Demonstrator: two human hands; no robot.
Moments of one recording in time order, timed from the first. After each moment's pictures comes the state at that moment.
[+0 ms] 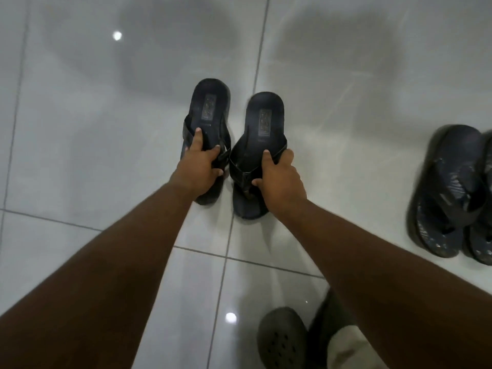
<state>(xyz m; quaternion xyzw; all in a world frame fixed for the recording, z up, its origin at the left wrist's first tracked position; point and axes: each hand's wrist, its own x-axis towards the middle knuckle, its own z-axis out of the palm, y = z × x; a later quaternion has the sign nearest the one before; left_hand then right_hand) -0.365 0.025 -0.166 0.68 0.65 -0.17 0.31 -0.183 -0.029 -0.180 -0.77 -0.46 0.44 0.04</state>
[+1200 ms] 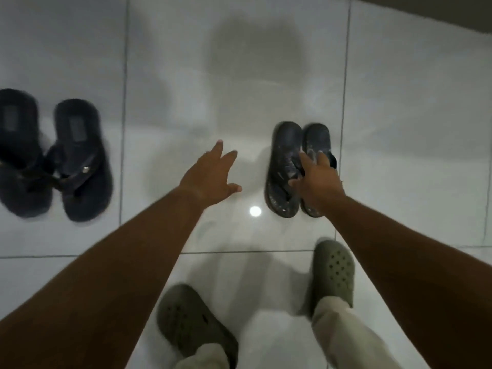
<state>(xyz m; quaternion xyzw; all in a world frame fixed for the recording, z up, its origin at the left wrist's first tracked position) -0.108 -0.035 -0.077 0.76 0.48 -0.16 0.41 0.123 -0.108 -0.056 -0.82 -0.45 0.32 -0.17</state>
